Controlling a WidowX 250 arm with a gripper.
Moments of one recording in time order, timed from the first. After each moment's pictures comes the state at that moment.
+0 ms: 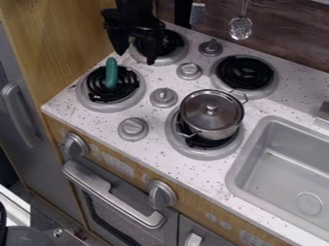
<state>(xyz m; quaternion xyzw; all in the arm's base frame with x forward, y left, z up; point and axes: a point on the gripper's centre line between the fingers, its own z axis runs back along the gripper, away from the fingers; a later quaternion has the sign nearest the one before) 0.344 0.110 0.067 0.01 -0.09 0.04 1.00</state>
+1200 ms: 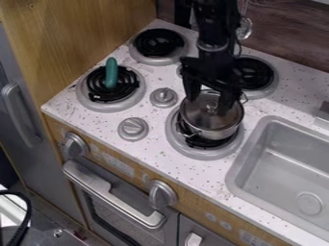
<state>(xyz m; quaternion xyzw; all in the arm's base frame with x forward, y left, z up) 0.351 -0.015 0.013 0.00 -0.05 -0.05 1.00</state>
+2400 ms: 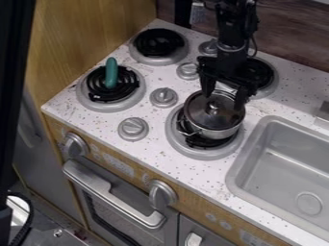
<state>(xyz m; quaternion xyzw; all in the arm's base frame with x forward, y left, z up) 0.397 -0.014 -0.002 0.00 -0.06 -0.01 1.00</state>
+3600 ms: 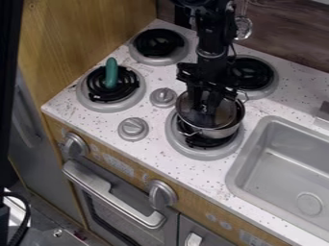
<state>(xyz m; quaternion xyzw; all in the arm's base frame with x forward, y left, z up) 0.374 0.004 -0.014 0.02 -0.04 0.00 1.00</state>
